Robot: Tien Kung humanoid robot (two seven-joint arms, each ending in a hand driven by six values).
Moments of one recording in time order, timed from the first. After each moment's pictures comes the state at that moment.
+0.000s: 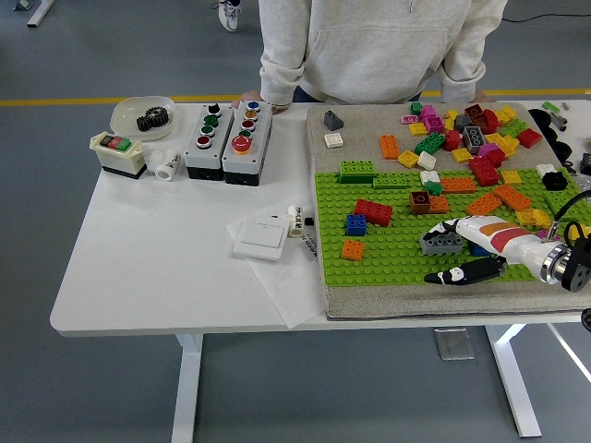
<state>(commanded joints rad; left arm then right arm) -0.07 0.08 -0.71 -0.21 0.37 0.18 0.16 0.55 -0.59 0.73 1.18 -1.80 0.07 0.23</state>
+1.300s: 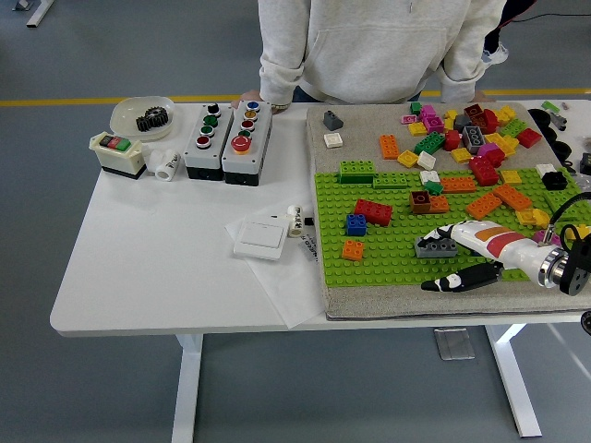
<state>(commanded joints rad) -0.07 0.08 -0.71 -0.21 0.36 0.18 0.16 0.54 -0.59 0.73 1.19 -1.81 0.09 0.25</state>
